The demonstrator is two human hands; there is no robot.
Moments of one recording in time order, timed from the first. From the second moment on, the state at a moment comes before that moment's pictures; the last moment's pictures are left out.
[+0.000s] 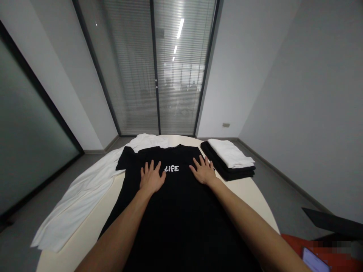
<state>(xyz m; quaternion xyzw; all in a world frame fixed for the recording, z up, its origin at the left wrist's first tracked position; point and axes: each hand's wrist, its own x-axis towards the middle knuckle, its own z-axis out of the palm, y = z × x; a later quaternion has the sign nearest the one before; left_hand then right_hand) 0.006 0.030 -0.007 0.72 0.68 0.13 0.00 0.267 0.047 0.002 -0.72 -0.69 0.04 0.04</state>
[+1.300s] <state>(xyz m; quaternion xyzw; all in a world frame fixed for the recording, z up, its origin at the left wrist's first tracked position) 0.018 -0.073 0.046 0.96 0.23 0.10 0.14 0.317 0.015 0.006 -0.68 -0.73 -0.02 0.11</state>
